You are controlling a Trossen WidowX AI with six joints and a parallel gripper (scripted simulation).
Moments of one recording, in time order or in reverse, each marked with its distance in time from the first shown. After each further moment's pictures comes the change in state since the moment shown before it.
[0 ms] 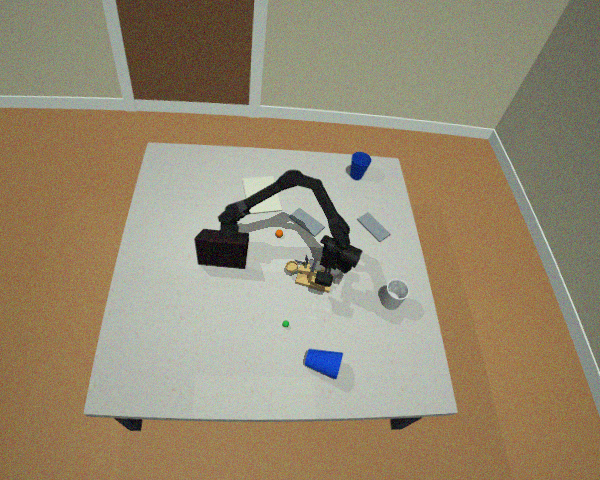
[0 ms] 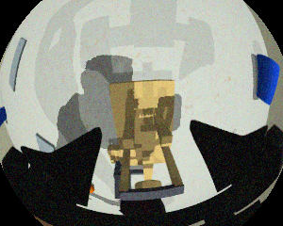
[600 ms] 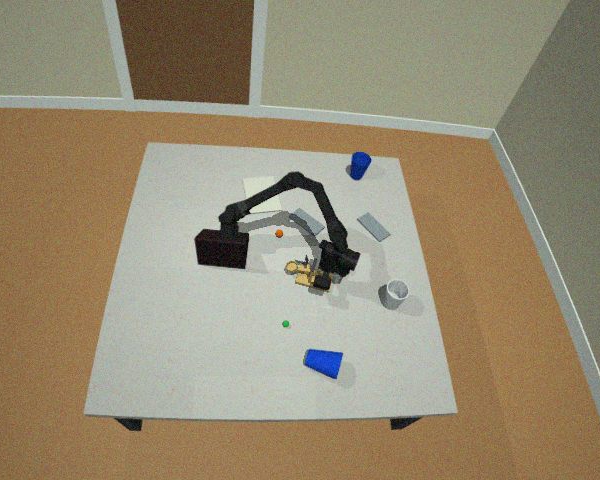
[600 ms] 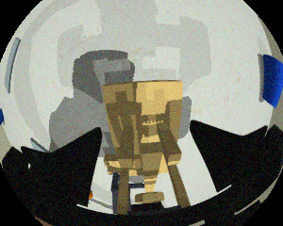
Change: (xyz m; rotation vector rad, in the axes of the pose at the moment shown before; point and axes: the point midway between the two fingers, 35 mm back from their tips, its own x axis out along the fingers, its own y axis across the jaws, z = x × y) arm 0.026 0.000 -0.002 0.001 0.005 0.003
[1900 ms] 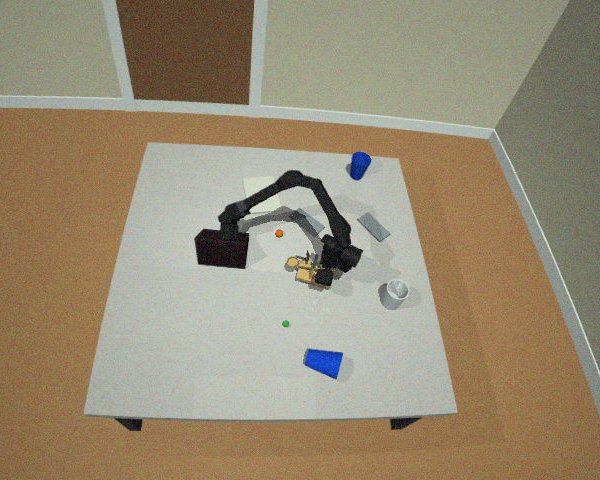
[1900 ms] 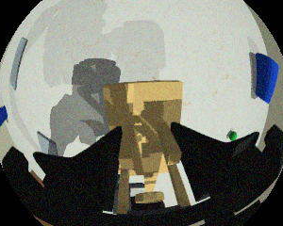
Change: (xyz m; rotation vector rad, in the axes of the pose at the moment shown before) arm -0.034 0.000 0.001 -0.002 0.006 -0.001
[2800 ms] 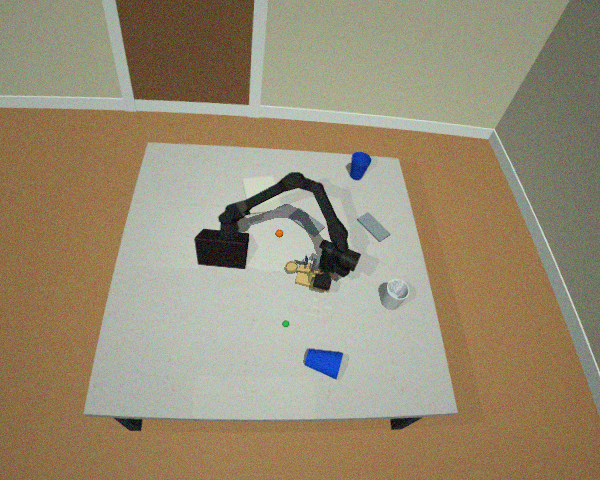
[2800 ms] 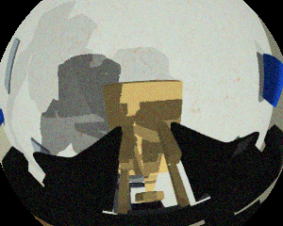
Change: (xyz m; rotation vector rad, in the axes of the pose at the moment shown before) arm 0.032 0.000 0.000 0.004 0.001 0.002
